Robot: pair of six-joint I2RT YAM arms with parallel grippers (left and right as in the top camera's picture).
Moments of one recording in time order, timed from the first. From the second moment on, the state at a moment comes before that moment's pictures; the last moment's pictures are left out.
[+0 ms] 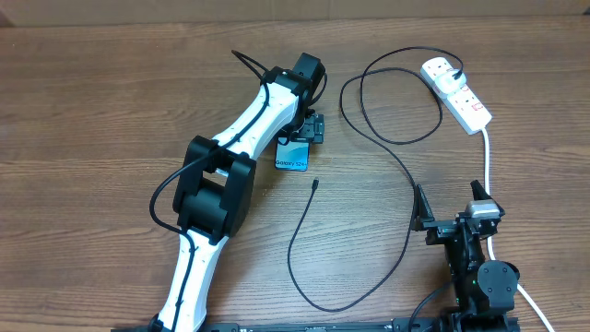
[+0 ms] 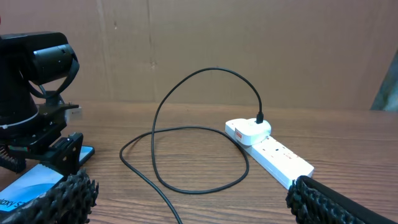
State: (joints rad) left arm -0.48 2.38 1.96 -1.03 -0.06 -0.43; right arm 0.03 0.01 0.02 -0.04 -0.04 -0.01
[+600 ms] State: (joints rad) left arm -0.48 2.38 1.96 -1.03 -0.06 -0.43; right arm 0.03 0.01 0.02 -0.03 -0.04 -0.01
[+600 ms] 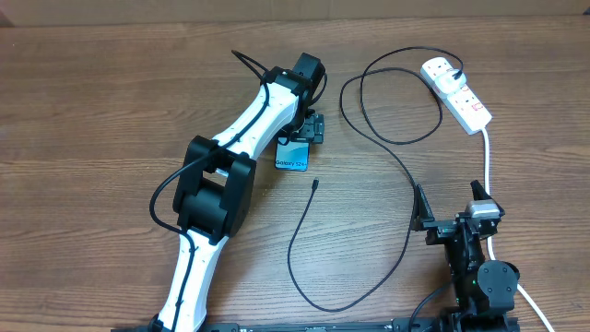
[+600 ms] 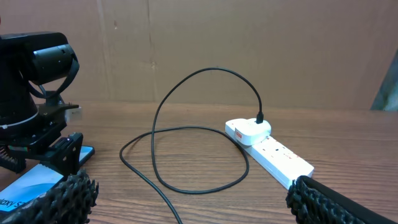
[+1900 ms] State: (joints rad) left arm -0.48 2.40 1.98 -1.07 -0.02 -0.42; right arm 0.03 0.01 0.02 -0.03 -0.04 -0.01
